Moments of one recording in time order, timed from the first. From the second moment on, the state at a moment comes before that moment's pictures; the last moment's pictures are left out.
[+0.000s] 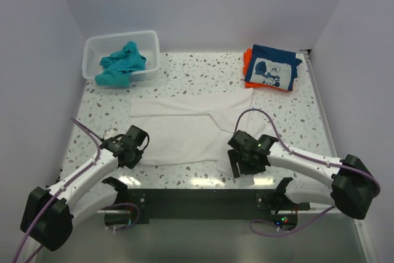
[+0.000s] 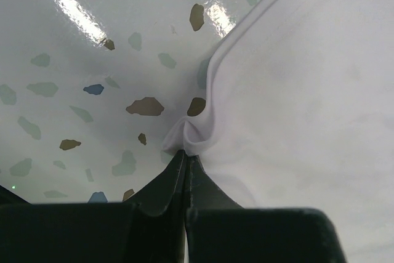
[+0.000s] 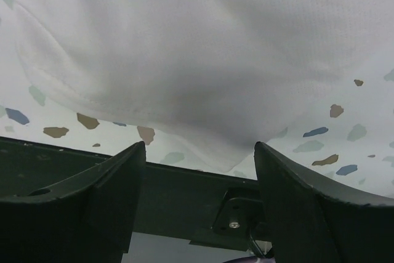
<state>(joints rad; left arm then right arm) -0.47 0.93 0.47 -0.88 -0.41 -1.40 0.89 1.16 0.64 -0.85 0.10 0.68</state>
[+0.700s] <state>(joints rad) -0.47 0.94 0.47 -0.88 -0.41 -1.38 0.89 1.24 0.59 -0.84 0.13 0.75</state>
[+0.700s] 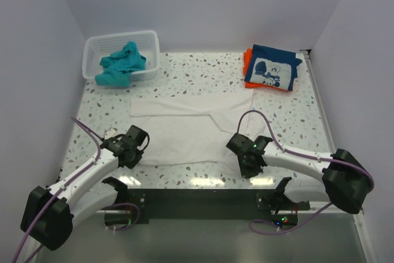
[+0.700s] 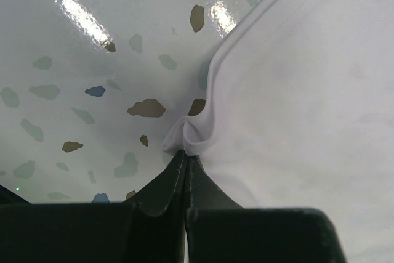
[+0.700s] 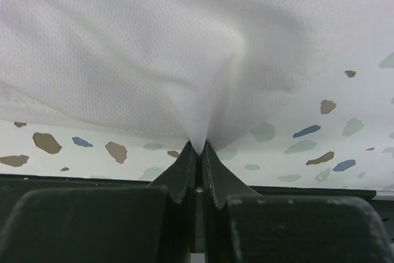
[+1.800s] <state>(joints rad) -0.41 1.12 0.70 -0.83 -0.49 -1.27 0.57 1.40 1.05 -0.78 0.19 0.47</state>
